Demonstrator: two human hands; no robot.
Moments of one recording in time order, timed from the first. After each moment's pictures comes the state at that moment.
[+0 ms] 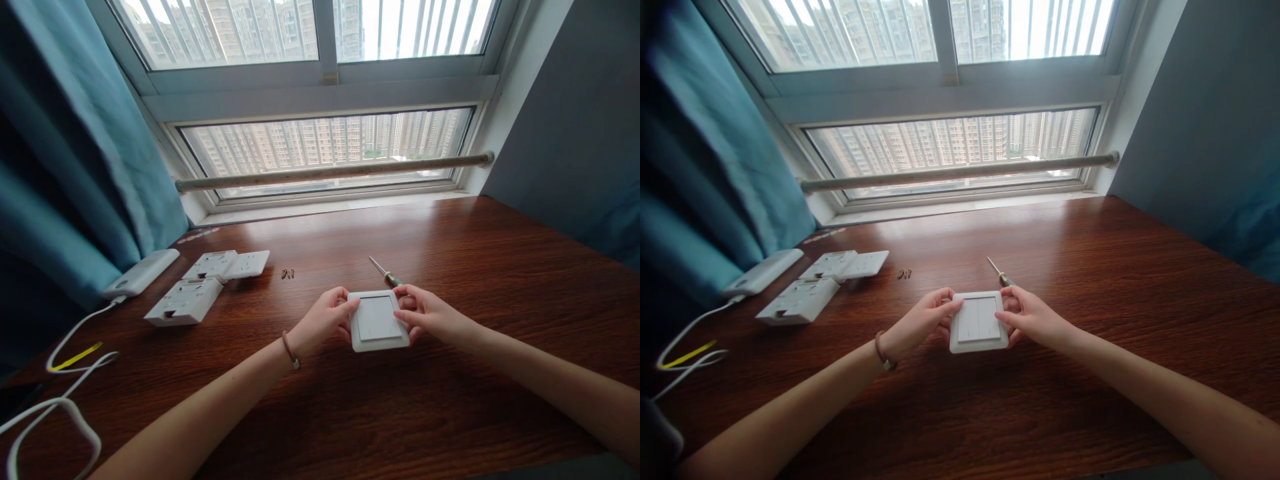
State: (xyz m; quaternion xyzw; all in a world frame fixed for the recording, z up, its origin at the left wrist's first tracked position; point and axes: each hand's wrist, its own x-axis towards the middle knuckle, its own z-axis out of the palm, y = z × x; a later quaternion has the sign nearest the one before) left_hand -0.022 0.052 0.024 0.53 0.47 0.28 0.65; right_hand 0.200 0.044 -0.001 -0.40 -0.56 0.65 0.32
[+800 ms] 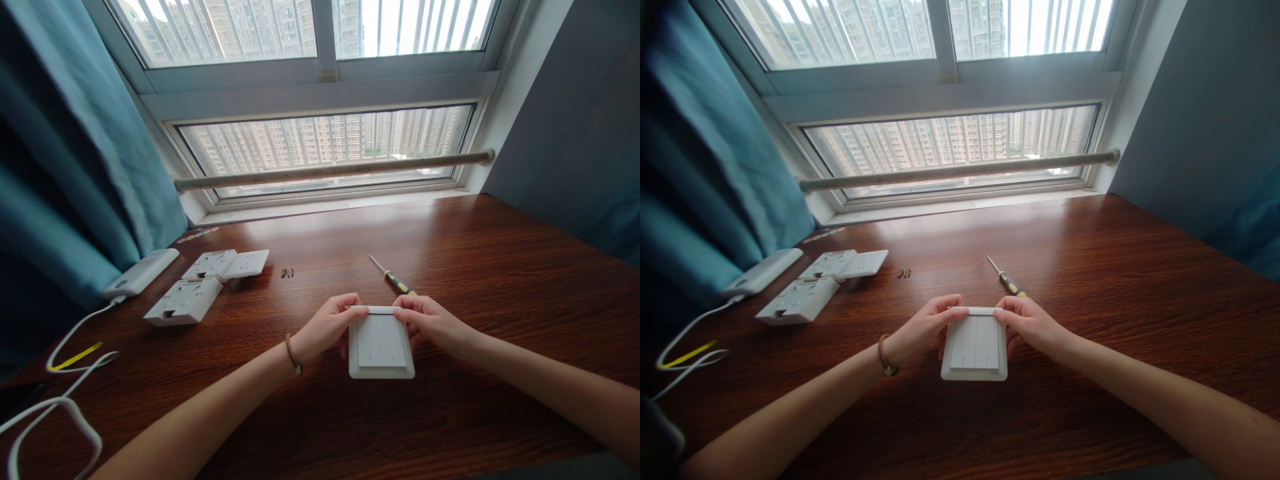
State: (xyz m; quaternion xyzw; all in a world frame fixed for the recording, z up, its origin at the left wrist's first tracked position) left_hand -0.018 0.045 0.025 0.58 0.42 0.23 0.66; right_hand 0.192 0.032 0.003 -0.40 -0.52 0.69 0.31
